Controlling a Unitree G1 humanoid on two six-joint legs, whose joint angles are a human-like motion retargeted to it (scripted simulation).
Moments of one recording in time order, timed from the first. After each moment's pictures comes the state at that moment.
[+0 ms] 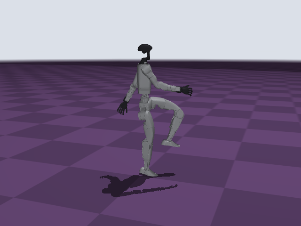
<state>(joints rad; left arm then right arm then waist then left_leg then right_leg) 0.41 0.13 0.46 1.67 0.41 0.04 -0.22 -0.69 -0.07 0.11 0.88 -0.20 -0.07 -0.02 0.40 -0.20 0.14 -1.01 0.43 0.61 1.66 -0.26 0.13 -0.03 -0.10 -0.06 0.15 0.10 -0.06</state>
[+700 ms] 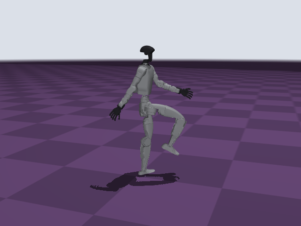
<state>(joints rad) -0.62 0.16 0.16 0.87 -0.01 -0.06 -0.14 0.35 -0.30 -0.19 1.70 -0.19 0.07 0.04 -0.48 0.09 0.19 0.05 0.07 0.37 0.16 -0.28 0.13 -1.13 -0.16 -0.44 1.55 0.16 -0.13</state>
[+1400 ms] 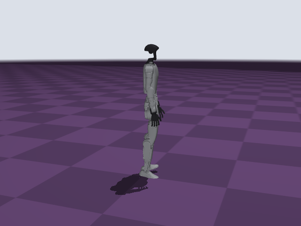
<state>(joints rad) -0.01 0.05 0.25 1.37 0.24 -0.09 -0.20 -0.02 -0.14 0.10 1.38 -0.24 -0.06 0.08 -0.01 -0.08 0.01 0.08 -0.11 0.61 0.02 -0.28 0.03 0.04 -0.04 -0.17 0.01 0.11 0.06</state>
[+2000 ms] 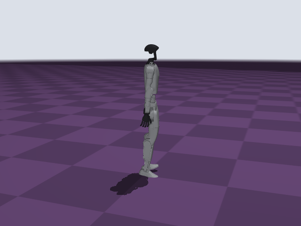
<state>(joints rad) 0.10 0.06 0.28 1.57 0.27 -0.09 -0.12 0.09 -0.16 0.05 1.58 -0.30 -0.03 0.07 -0.03 -0.06 -0.05 0.07 -0.08 0.60 -0.02 -0.22 0.01 0.04 -0.01 -0.20 0.00 0.10 0.02</state>
